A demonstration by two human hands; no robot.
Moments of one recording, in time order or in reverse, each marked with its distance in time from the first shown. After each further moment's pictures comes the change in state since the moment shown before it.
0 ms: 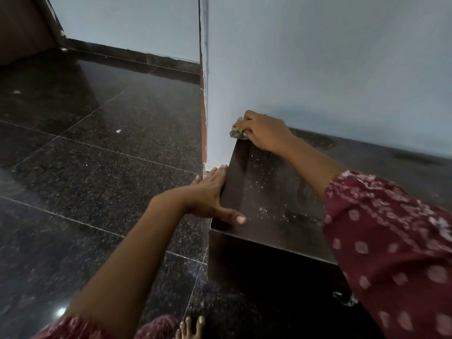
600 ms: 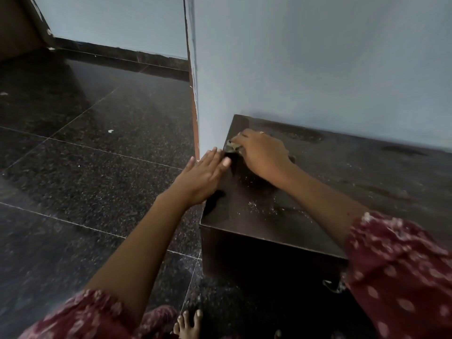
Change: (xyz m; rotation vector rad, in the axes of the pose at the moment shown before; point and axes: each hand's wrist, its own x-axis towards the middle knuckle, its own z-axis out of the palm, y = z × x) left_hand 0.016 0.014 0.004 -0.076 0.356 -0.033; right_hand -0.064 -0.039 -0.002 0.068 0.135 0.139
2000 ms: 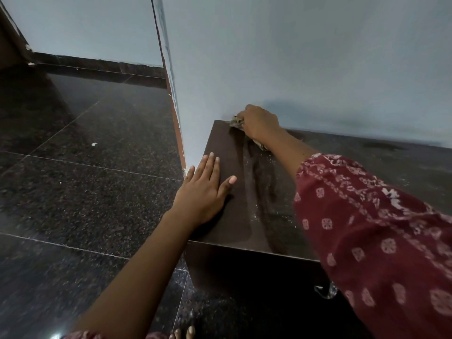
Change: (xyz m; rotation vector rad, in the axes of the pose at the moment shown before) left_hand 0.013 0.029 0.030 0.217 0.094 0.010; right_hand 0.069 0.076 0.003 -0.043 -0.150 0.266
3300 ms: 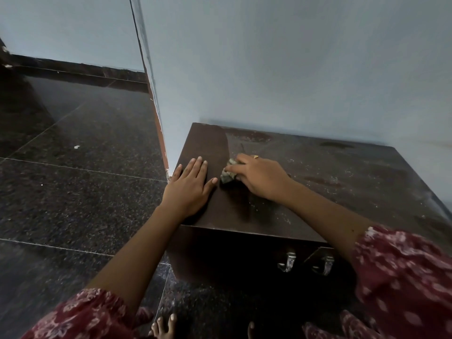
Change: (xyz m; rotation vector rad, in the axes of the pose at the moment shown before) left_hand -0.013 0.025 0.002 0.098 0.089 0.040; right_hand -0.165 0.024 -0.018 -0.081 0.010 -0.344
